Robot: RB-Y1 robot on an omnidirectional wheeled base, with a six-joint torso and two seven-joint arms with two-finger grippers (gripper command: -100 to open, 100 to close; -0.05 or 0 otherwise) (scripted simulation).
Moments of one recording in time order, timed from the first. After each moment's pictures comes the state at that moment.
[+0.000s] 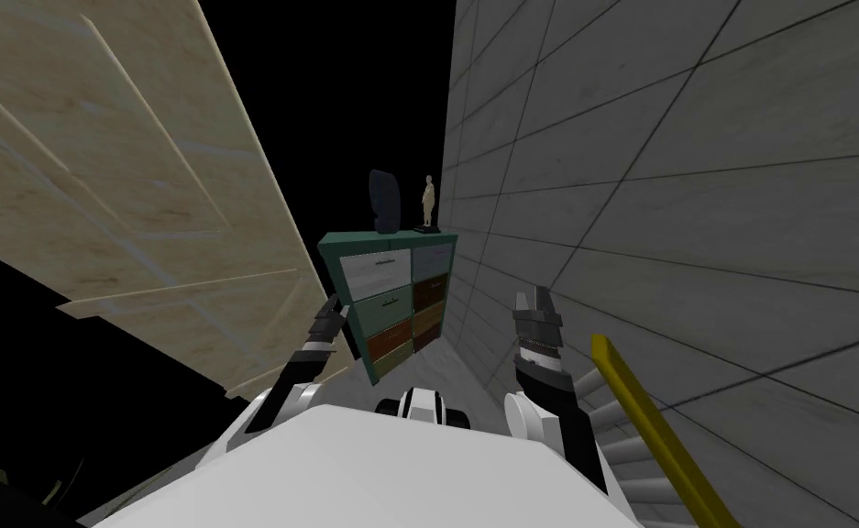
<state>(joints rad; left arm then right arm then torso) 0.45 0.19 0.16 -1.86 0.09 -0.50 0.15 0.48 0.01 0.04 -2.29 -0.05 -0.48 0.15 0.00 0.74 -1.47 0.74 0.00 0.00</state>
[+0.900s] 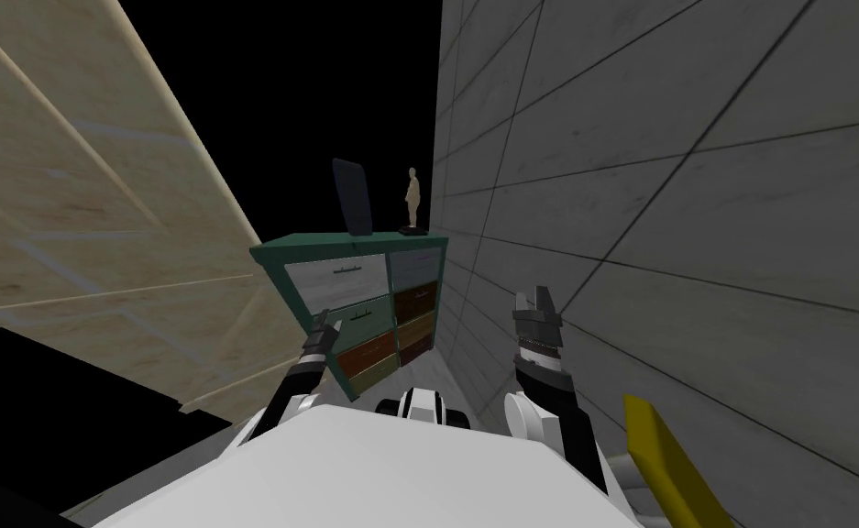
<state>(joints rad) 0.43 0.13 0.22 -1.67 0.16 -0.50 0.19 0.48 0.01 0.04 -2.29 -0.05 -0.48 0.15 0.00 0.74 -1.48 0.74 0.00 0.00</state>
